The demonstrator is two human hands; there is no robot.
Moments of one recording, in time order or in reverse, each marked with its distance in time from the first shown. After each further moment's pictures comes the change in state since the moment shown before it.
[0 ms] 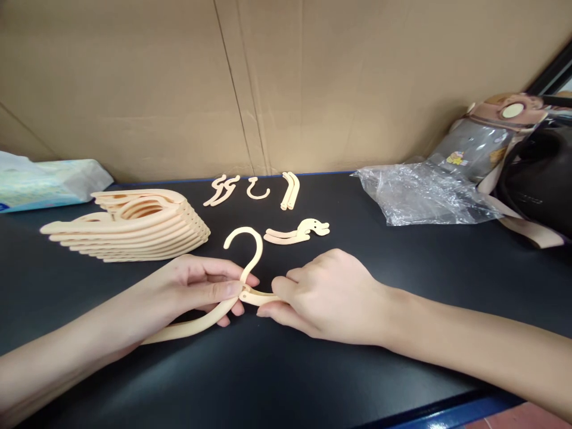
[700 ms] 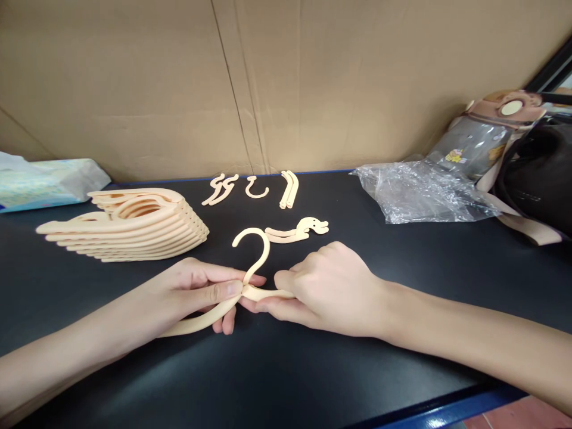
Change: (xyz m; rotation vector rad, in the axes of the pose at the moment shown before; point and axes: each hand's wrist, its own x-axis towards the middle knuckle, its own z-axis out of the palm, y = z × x) left_hand 0.003 -0.006 -0.001 0.208 -0.063 0.091; right_hand 0.003 0.003 -0.003 0.104 -0.021 0.079
